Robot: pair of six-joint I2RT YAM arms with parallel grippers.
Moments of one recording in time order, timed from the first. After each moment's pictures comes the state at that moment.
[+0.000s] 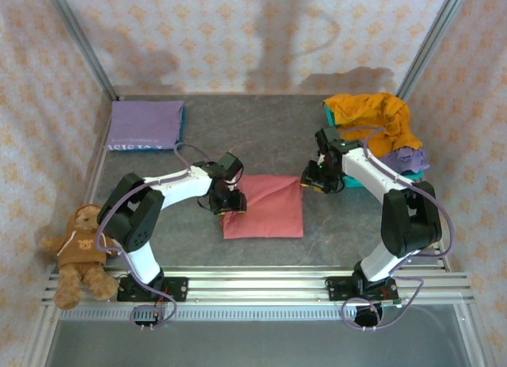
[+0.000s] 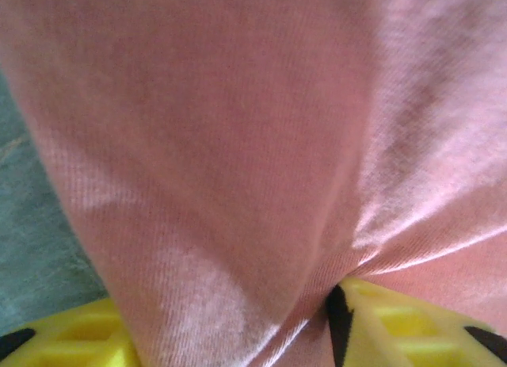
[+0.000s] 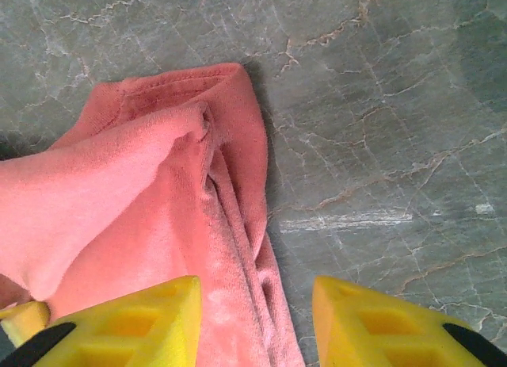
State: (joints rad) left arm -0.56 1.74 1.01 -0.63 0.24 -0.70; right arm 0.30 1.60 1.13 -0.86 -0.24 0.61
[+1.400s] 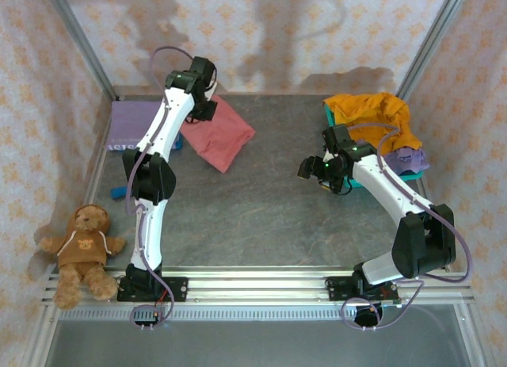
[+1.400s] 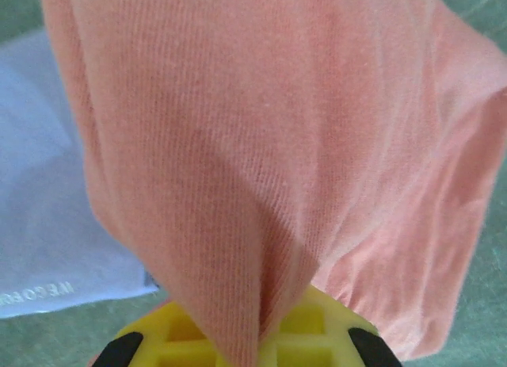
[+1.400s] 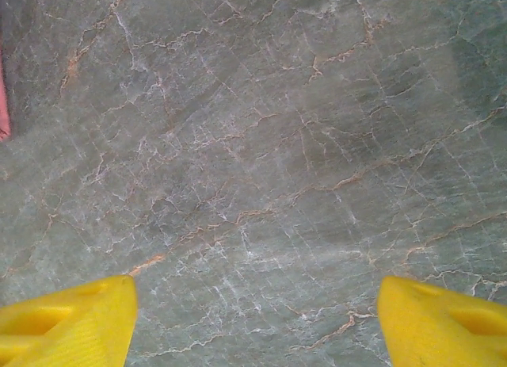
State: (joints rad) left arm -0.21 2.28 2.45 -1.31 -0.19 0.03; right arm 0.30 1.44 1.11 -0.86 -0.24 0.64
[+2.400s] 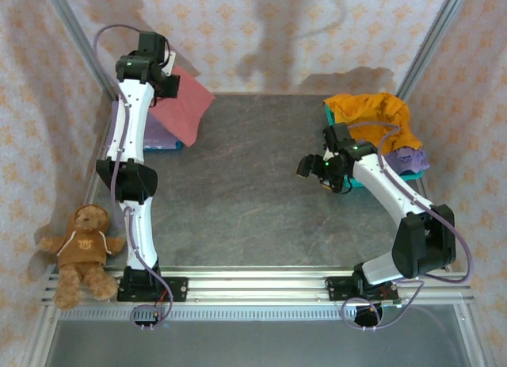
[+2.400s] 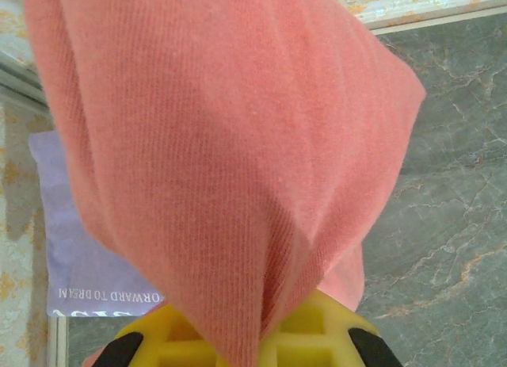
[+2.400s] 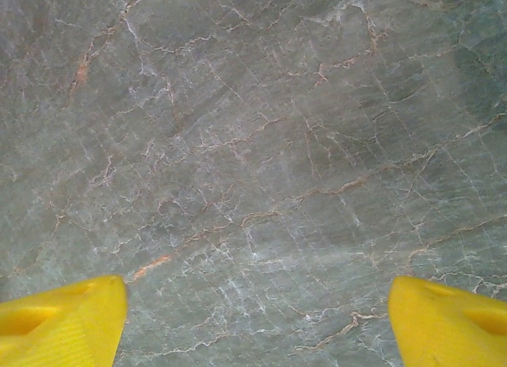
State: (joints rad) left arm 0.00 2.21 2.62 -1.34 -0.12 0.08; right arm 0.30 1.44 1.13 -0.87 -0.24 0.64
